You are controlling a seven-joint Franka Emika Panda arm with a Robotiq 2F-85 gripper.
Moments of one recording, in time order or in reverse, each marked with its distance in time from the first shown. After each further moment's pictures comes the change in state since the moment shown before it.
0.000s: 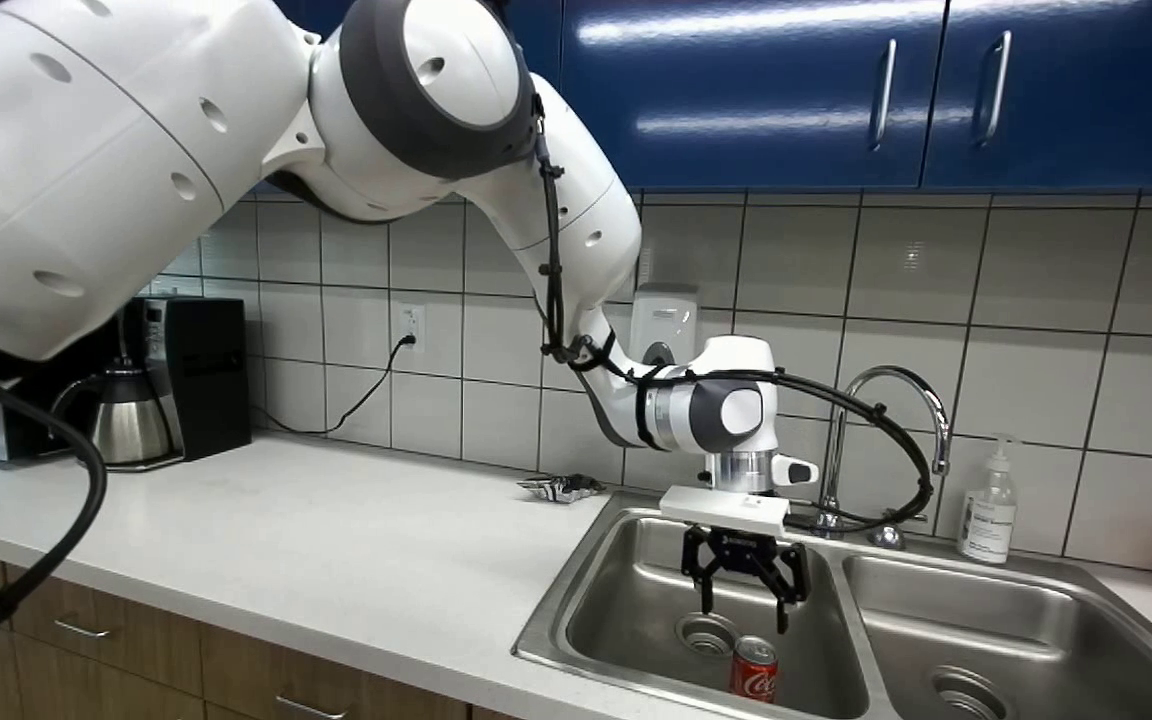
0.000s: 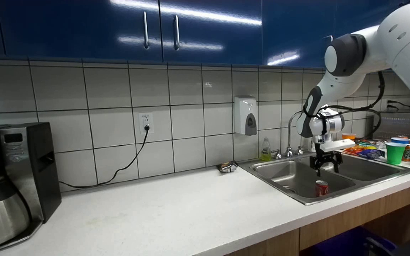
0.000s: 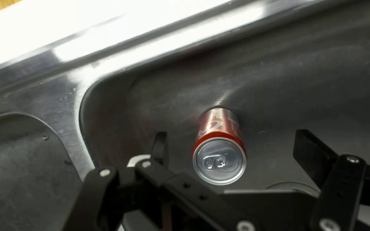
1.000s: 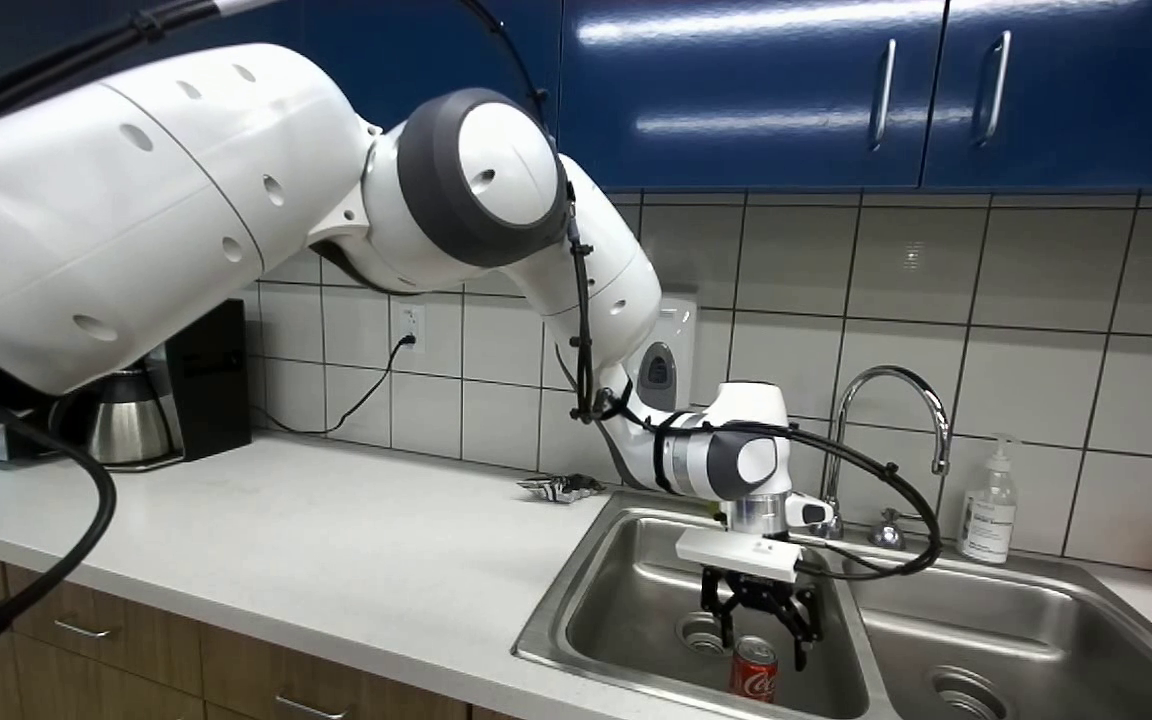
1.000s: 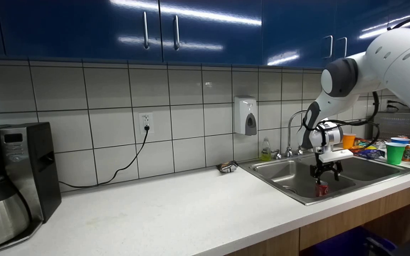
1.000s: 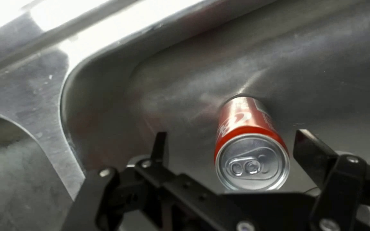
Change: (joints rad) arm -0.030 0.183 0.003 0.168 0.007 0.031 0.059
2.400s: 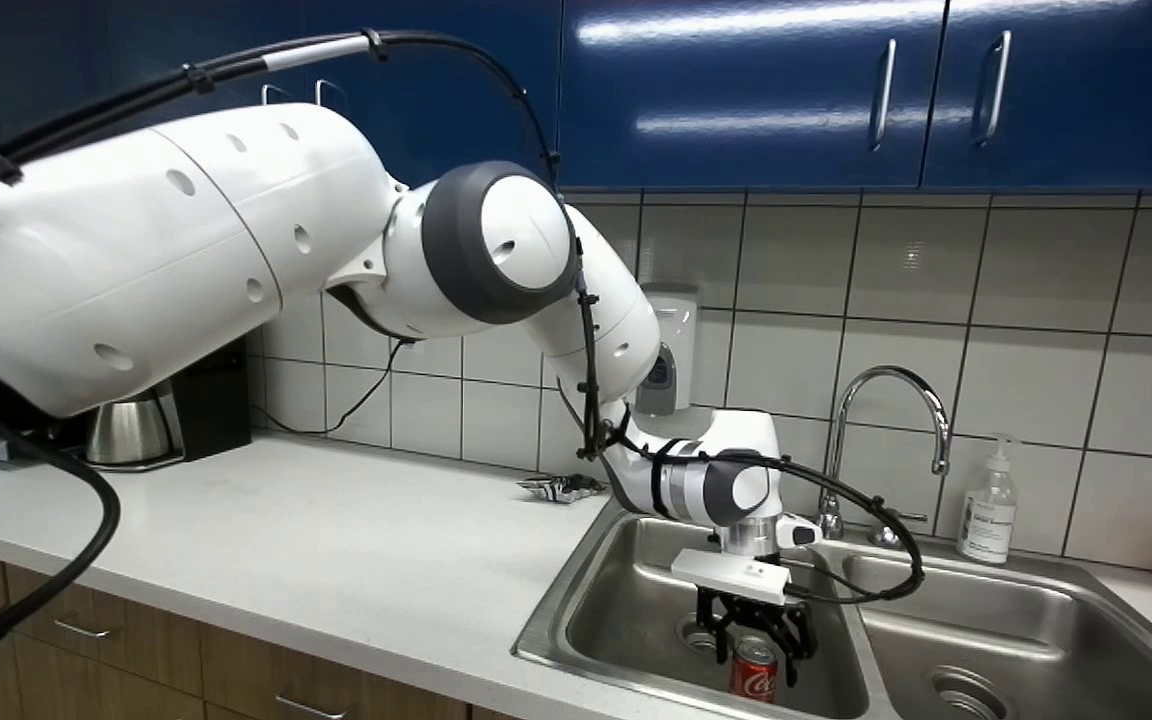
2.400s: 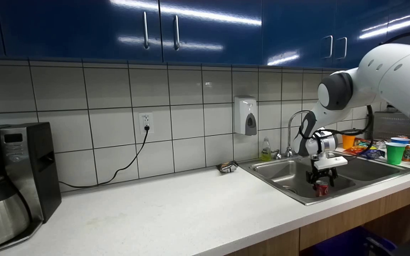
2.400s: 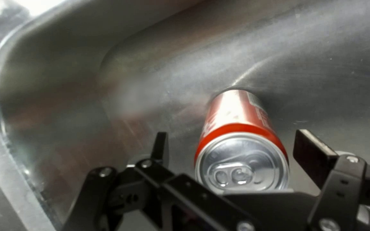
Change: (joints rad) arm 0.000 0.119 0.014 0.117 0.000 0.000 0.031
